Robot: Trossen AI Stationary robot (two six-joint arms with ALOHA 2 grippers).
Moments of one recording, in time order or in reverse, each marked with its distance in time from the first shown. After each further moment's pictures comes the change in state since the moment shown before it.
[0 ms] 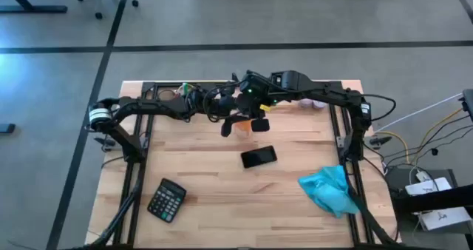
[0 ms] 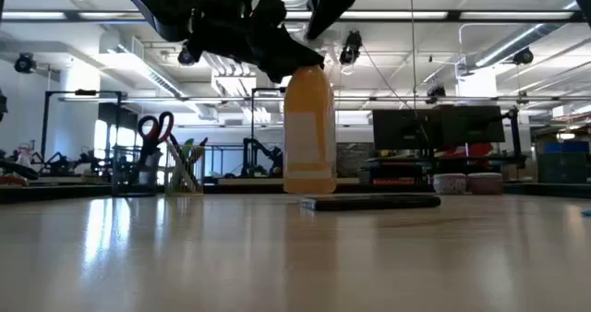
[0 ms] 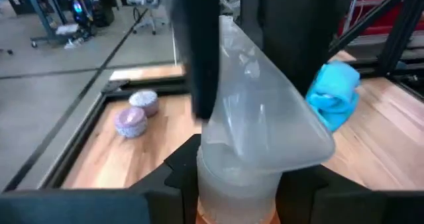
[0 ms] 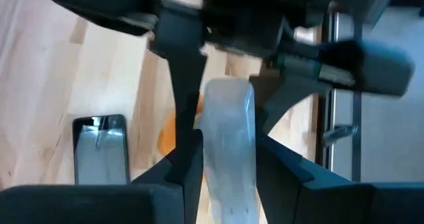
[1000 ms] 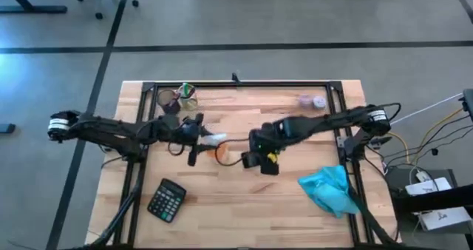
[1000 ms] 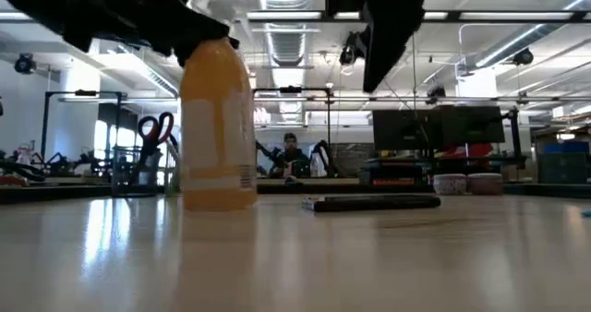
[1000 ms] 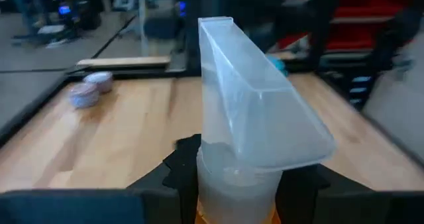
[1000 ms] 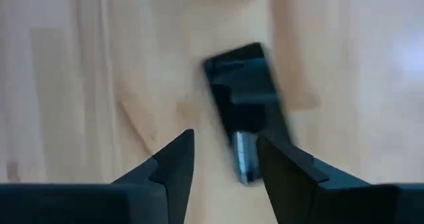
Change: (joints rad) left arm -0.352 -0.540 -0.562 0.105 -0.240 -0.151; right arm 0.316 -0.146 -0.641 0.264 -0.016 0.676
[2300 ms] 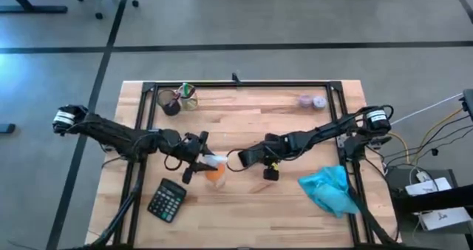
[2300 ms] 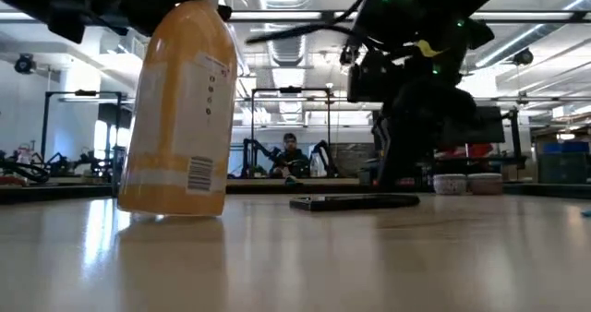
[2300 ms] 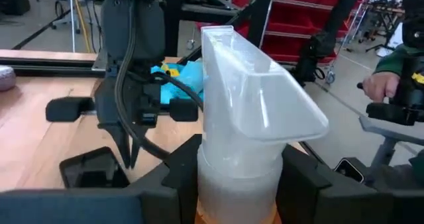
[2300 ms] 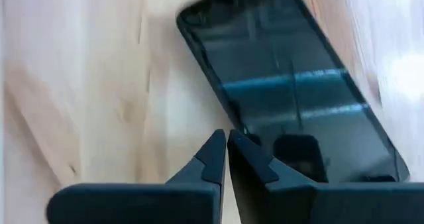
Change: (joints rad) left arm -0.167 0.152 0.037 0.072 0.005 -0.131; right arm -0.045 0.021 -0.462 0.577 0.051 -0.089
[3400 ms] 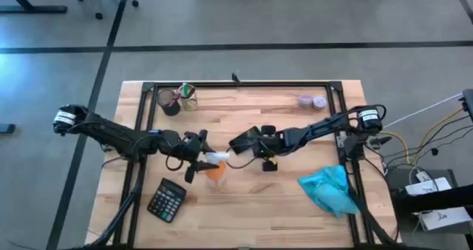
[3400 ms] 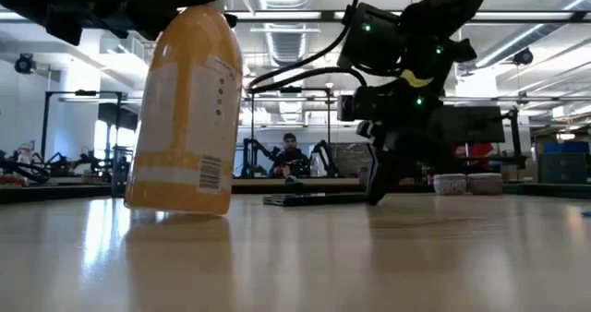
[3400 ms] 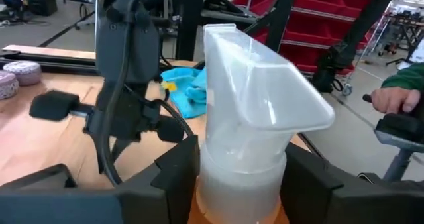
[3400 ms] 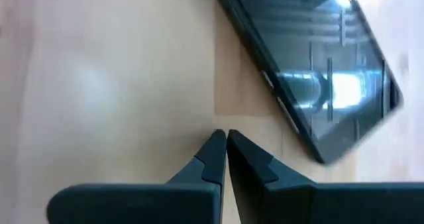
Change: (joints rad) left arm 0.000 0.001 -0.006 0.055 -0.083 -0.038; right arm -0.052 0.023 0.056 -0.092 0.190 -0.227
